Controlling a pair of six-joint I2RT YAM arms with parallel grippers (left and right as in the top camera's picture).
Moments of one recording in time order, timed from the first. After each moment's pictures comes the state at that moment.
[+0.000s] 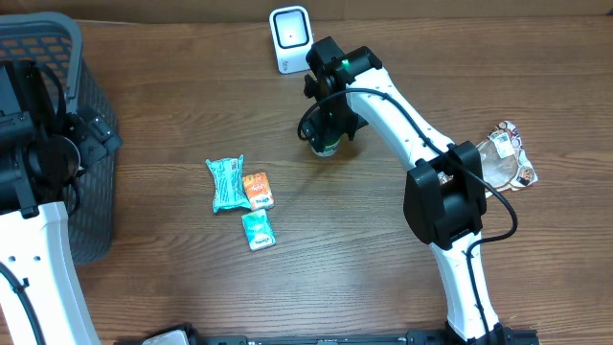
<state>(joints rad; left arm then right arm) 0.26 1.37 1.77 -1.42 -0.22 -0.44 0.48 2.36 2.13 -1.26 -0.02 -0.10</state>
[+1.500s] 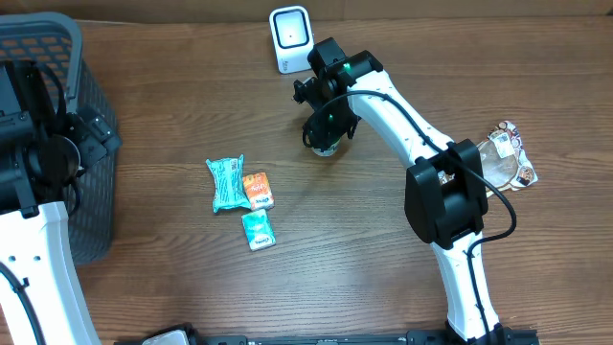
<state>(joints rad) 0.26 1.37 1.77 -1.42 -0.22 -0.44 0.47 2.36 2.08 -1.15 -0.12 -0.30</state>
